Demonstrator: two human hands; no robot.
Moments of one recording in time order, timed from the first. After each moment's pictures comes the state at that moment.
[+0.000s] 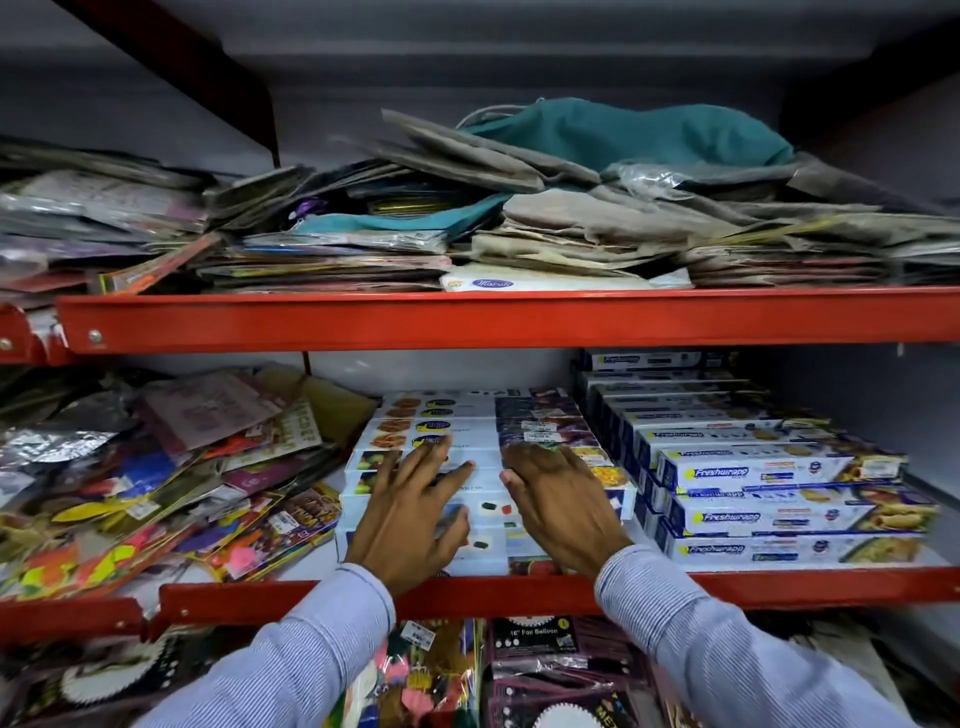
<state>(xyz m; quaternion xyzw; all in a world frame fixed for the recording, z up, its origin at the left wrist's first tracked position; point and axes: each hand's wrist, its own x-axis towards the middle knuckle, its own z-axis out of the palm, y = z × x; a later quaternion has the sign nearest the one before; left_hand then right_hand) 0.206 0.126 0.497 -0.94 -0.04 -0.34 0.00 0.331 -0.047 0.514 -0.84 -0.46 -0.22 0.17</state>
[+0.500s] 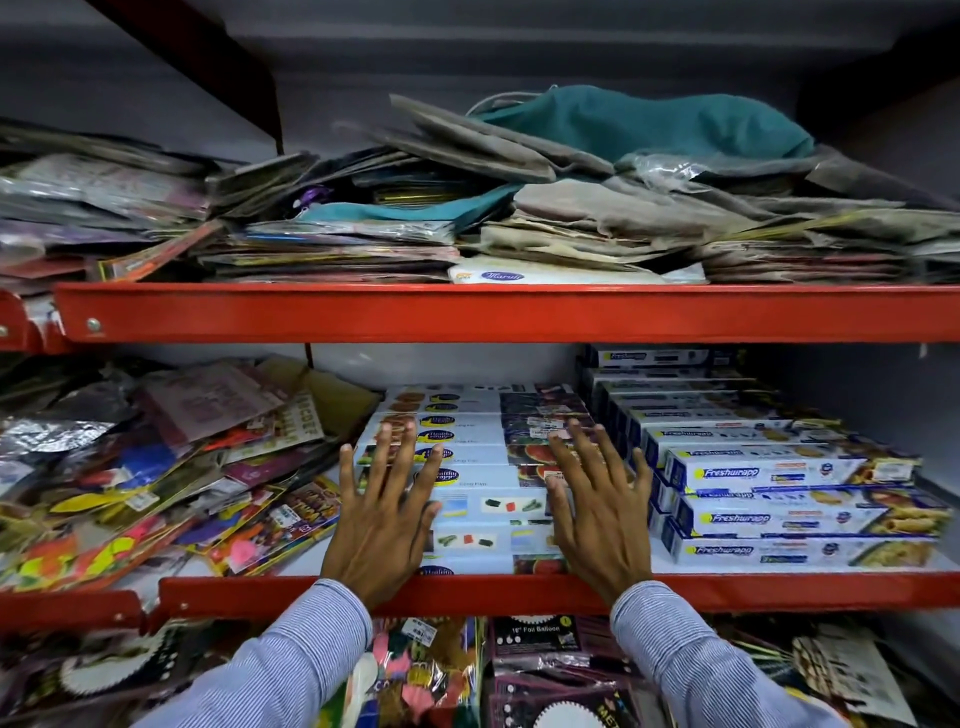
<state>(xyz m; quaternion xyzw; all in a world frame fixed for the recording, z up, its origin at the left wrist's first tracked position) 0.194 0.148 0.478 -0.93 -0.11 -0.32 0.14 0.337 -0.066 0.488 -0.86 -0.34 -0.32 0.21</state>
